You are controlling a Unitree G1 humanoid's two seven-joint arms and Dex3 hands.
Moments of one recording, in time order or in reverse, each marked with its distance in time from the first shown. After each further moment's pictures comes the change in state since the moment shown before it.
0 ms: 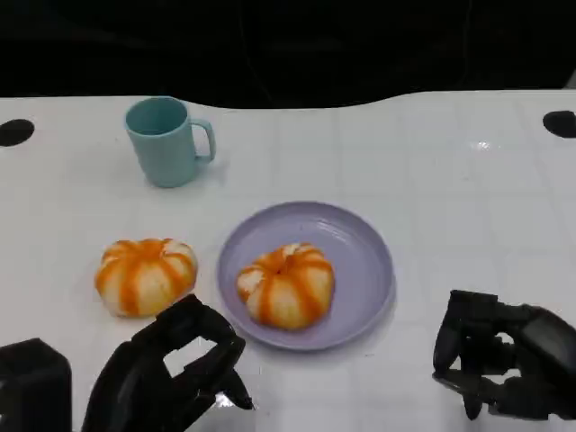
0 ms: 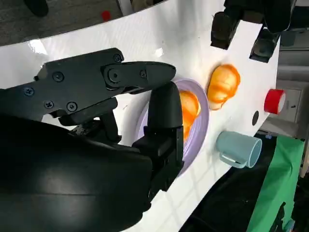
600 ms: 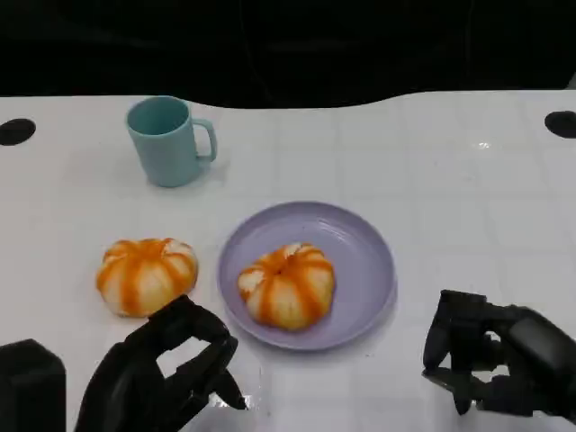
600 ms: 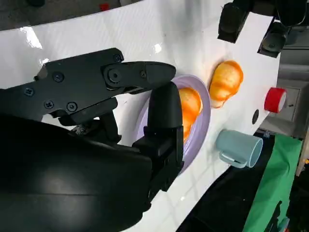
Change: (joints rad) left arm 0.000 0.014 0.011 0.008 0.000 -0.004 -0.003; right arm -0.040 0.047 0.020 0.125 -0.057 -0.124 -0.008
